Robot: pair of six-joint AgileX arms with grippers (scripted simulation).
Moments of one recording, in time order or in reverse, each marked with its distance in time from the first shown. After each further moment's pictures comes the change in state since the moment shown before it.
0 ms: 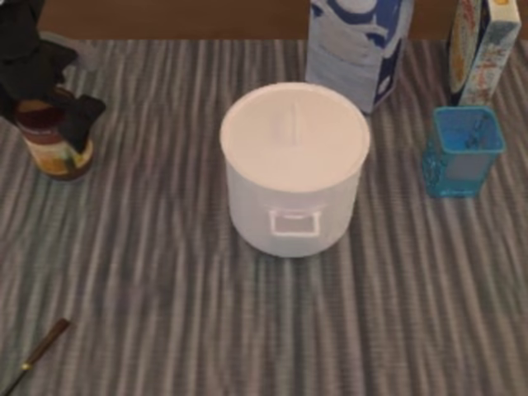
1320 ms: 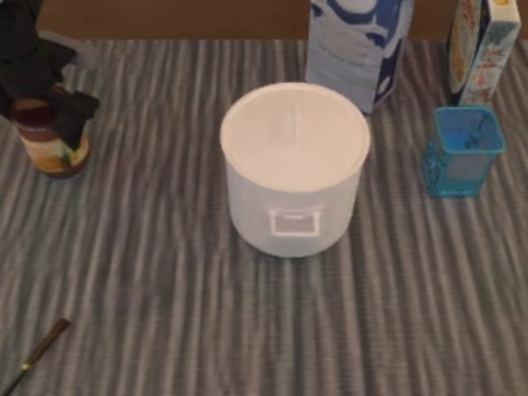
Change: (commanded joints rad) left arm -0.003 0.000 0.000 0.000 0.000 0.002; right arm 0.000 0.000 0.000 0.000 0.000 0.000
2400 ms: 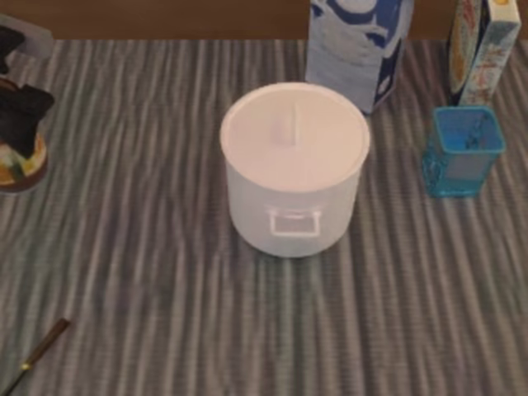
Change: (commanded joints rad) left arm 0.020 -0.502 -0.447 -0.052 -0.005 0.002; right arm 0.000 0.000 0.000 0.000 0.000 0.000
